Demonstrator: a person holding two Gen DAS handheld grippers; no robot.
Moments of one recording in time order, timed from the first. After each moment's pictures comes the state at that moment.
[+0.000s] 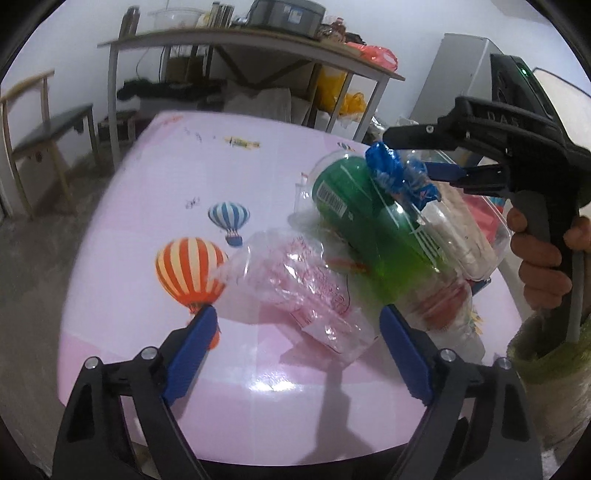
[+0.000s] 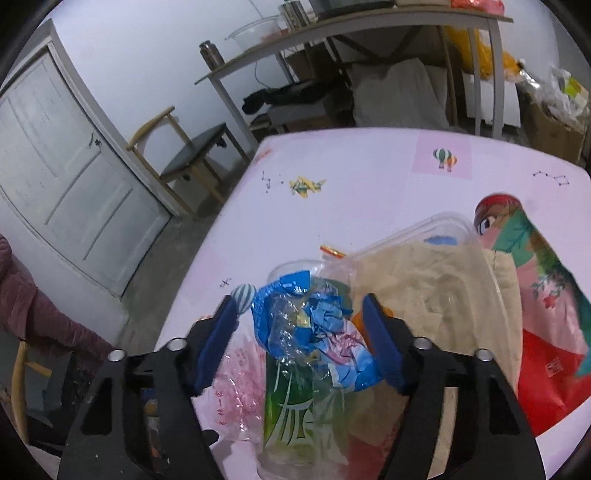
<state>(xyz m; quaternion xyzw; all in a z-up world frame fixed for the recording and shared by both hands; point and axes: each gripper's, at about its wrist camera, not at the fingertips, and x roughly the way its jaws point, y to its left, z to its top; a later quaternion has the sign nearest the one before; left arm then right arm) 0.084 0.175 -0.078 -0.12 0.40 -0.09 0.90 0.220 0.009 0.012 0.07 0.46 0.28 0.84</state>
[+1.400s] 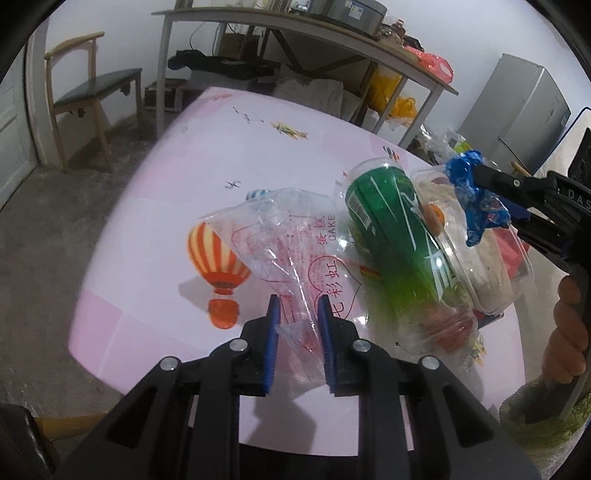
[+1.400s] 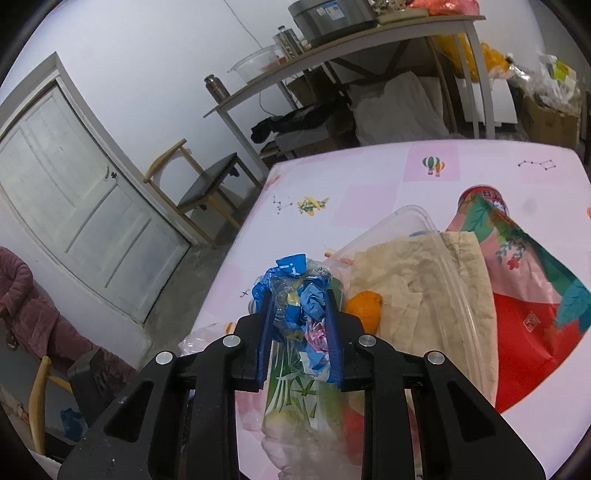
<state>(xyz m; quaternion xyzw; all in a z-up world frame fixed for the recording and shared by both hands) 0.078 0.178 -0.065 -0.17 0.43 0.01 0.89 0.200 -0.025 0.028 0.13 0.42 0.30 0.85</state>
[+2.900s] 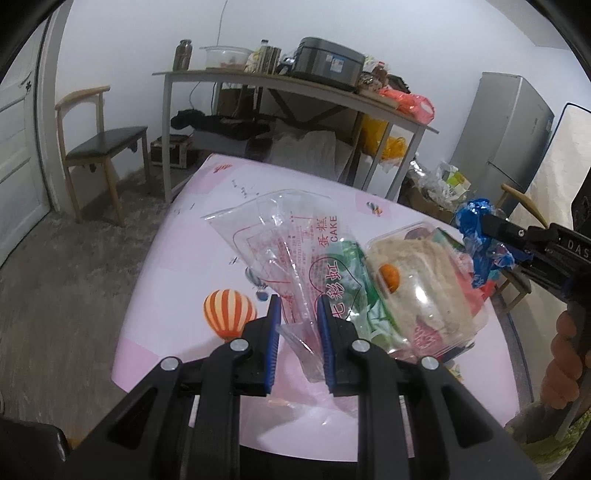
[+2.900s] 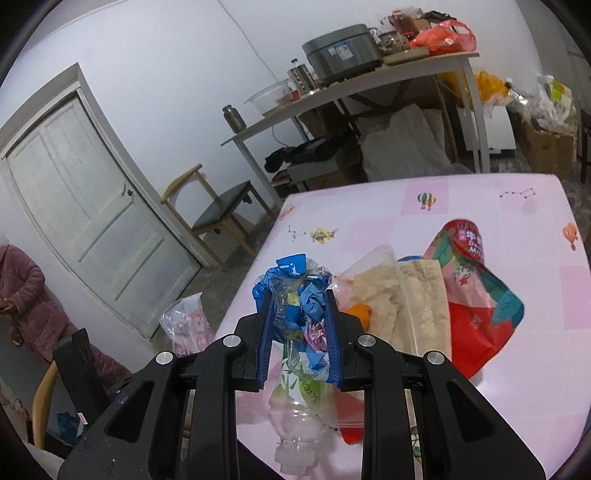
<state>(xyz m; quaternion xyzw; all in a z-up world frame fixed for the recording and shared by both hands) 0.051 0.166 0.006 -0.13 0.34 0.03 0.93 0.164 -0.058 0.063 0.14 0.36 0.31 0.87</state>
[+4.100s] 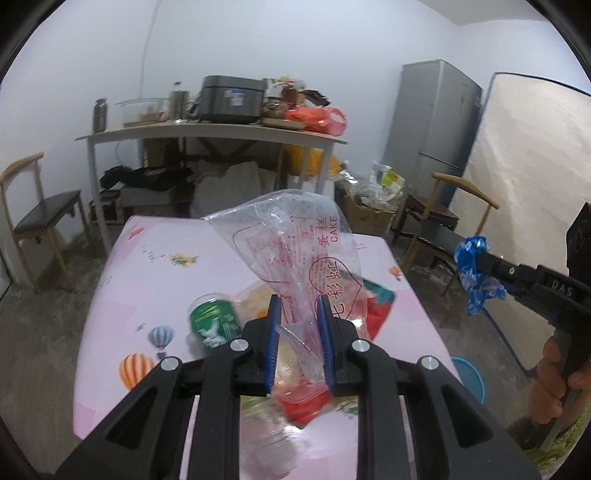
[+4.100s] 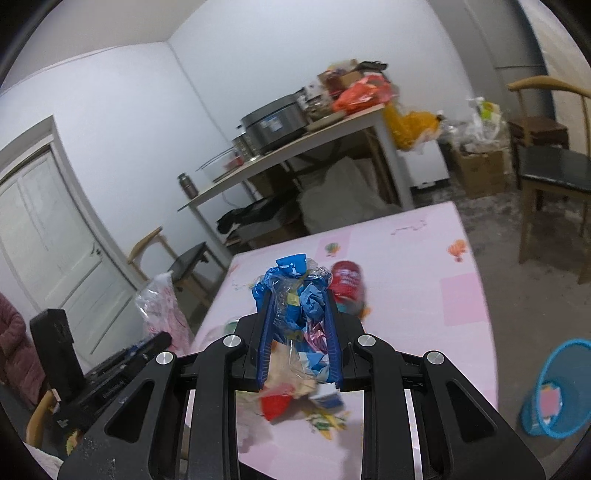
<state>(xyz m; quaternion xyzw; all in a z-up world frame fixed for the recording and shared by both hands) 0.070 0.060 0.070 -0.06 0.29 -0.09 0.95 0.099 -0.194 0.088 0.20 0.29 0.19 0.92</state>
